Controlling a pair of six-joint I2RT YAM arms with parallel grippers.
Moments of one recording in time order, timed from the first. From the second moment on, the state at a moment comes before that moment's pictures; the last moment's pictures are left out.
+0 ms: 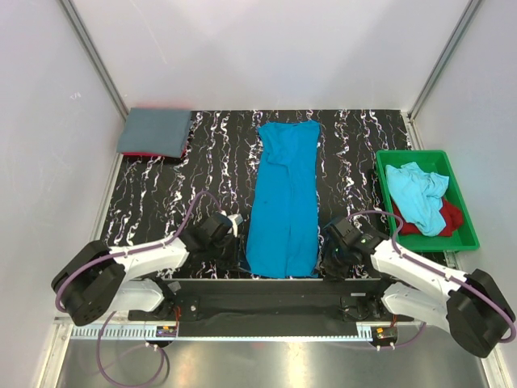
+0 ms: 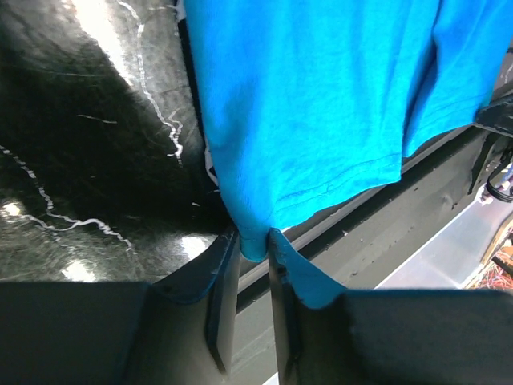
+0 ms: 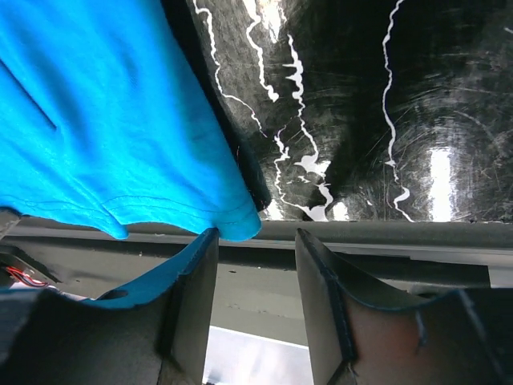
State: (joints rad) left arm -0.79 1.24 0.43 -0.17 0.34 -0.81; right arm 0.69 1.03 0.45 -0.67 -0.15 1.11
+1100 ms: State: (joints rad) left arm -0.81 1.22 0.45 -0.23 0.29 -0.84; right arm 0.69 1.01 0.46 -0.66 -0.14 1.10
